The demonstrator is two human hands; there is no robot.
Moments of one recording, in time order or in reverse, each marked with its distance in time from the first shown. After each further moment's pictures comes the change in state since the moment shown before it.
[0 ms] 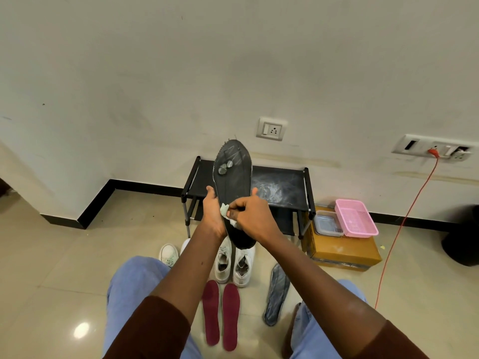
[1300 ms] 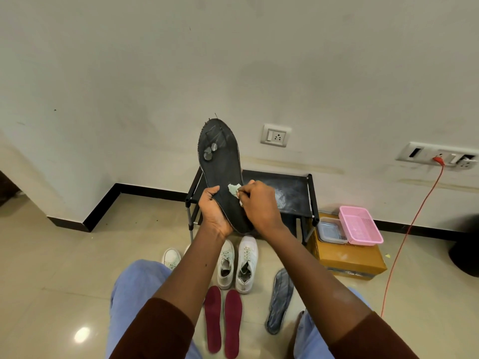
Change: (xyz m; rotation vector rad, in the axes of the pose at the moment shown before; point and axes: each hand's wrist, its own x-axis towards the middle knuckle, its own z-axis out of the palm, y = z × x) left_hand -0.015 0.009 0.006 -0.123 -0.177 0.120; right_hand 0.029 -0.006 -0.006 -0.271 0.252 -0.133
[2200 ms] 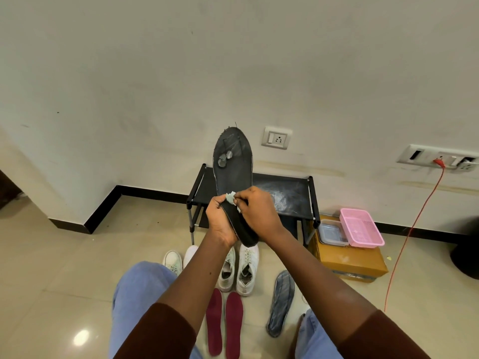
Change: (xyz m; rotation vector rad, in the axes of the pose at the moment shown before) left_hand 0.008 -0.014 -0.019 0.006 0.009 -0.060; right_hand -0.007 0.000 0.002 -0.018 -0.085 -0.088
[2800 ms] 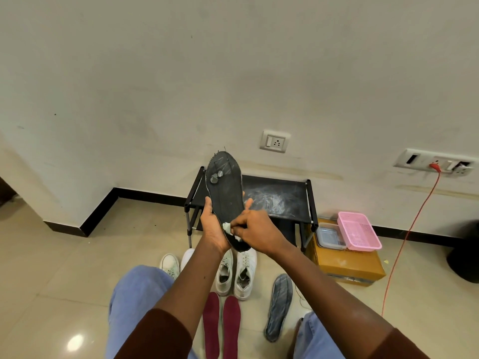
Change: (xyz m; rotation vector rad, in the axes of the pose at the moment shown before) left_hand 0.018 0.000 -0.022 -0.104 -0.054 -0.047; right_hand -0.022 0.005 -0.002 0.100 -0.292 -0.019
